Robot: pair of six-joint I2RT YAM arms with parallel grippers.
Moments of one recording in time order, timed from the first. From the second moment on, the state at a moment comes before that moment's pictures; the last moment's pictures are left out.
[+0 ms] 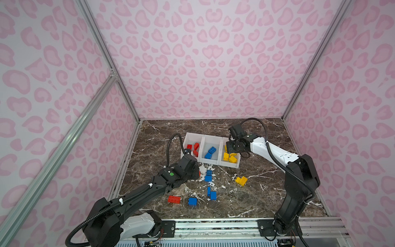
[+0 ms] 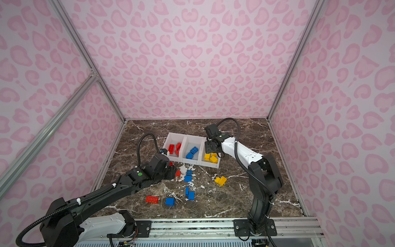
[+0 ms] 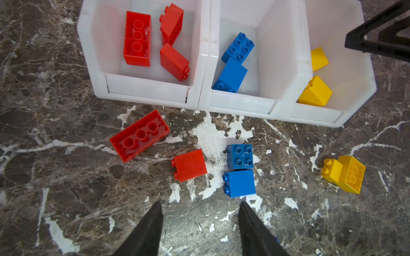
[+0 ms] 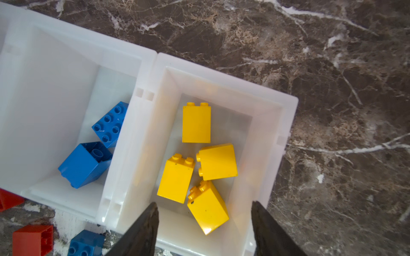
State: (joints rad) left arm -0.75 1.19 0.75 -0.46 -0.19 -0.61; right arm 0.51 1.78 1.39 -0.71 0.16 0.37
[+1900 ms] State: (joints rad) left arm -1.06 1.59 0.87 -0.51 -0.09 -0.66; right arm 0.51 1.64 1.20 -0.66 0.15 0.43
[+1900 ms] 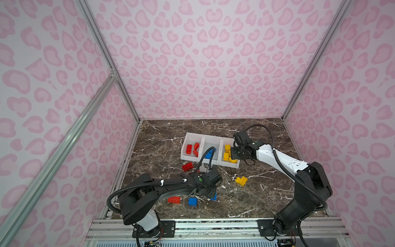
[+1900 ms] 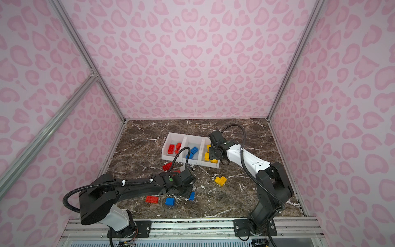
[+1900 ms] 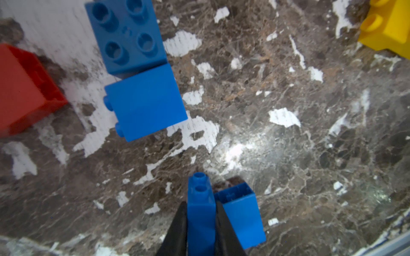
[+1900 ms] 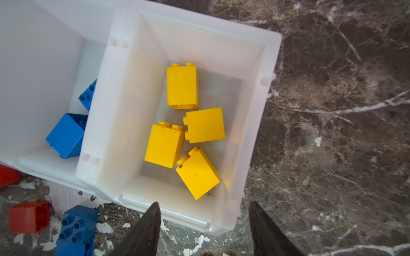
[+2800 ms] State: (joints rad) left arm -0.73 1.92 1.51 -0.53 -0.15 -0.31; right arm 0.53 1.36 1.04 -0.70 0.17 0.49
